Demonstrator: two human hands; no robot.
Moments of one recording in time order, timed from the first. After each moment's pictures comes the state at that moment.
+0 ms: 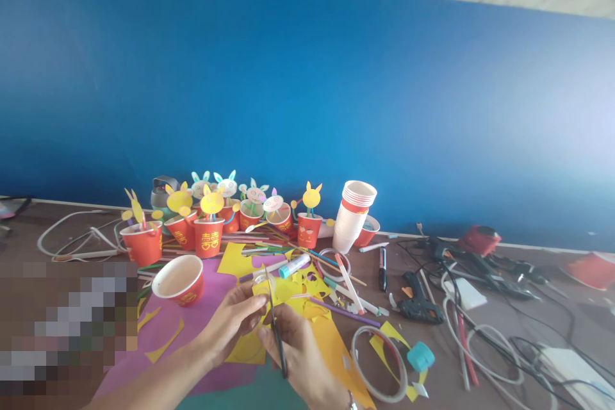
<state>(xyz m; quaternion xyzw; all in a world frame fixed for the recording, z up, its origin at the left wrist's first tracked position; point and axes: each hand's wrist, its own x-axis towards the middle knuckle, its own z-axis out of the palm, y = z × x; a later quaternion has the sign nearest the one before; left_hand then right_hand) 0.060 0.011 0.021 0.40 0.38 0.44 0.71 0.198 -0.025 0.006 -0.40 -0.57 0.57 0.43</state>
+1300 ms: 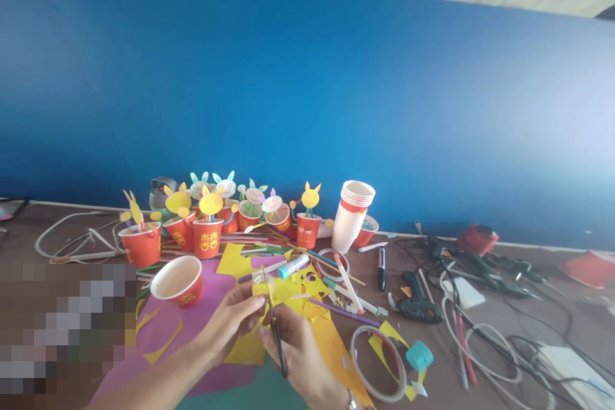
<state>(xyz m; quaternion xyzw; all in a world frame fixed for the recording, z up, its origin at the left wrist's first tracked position) 0.059 0.011 0.017 0.39 0.39 0.44 0.71 0.199 -0.025 0.010 -0.41 -0.56 0.58 0.42</state>
